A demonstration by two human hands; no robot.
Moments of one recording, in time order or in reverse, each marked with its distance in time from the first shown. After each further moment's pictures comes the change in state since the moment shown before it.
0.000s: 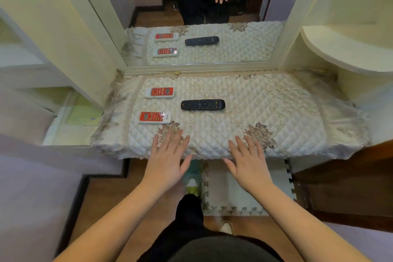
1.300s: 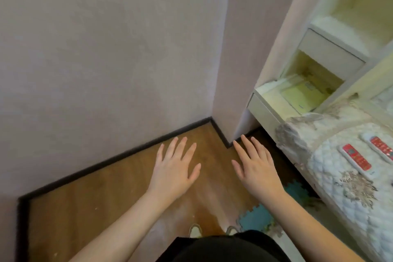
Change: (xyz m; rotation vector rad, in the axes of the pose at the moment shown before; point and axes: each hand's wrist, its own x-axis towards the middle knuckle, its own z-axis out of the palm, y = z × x) left_hand -0.456 -0.146 -0.027 -0.183 -0.004 -1.135; right_hand -0.136 -0.429 0.005 -0.176 0.097 -1.073
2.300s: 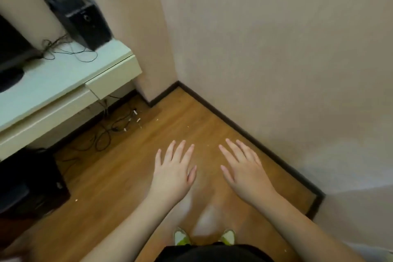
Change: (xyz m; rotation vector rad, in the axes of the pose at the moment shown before) left_hand -0.148 0.036 0.011 -0.114 0.007 -1.303; right_hand 0.068 -0.161 -0.005 0.017 -0.190 -1.394
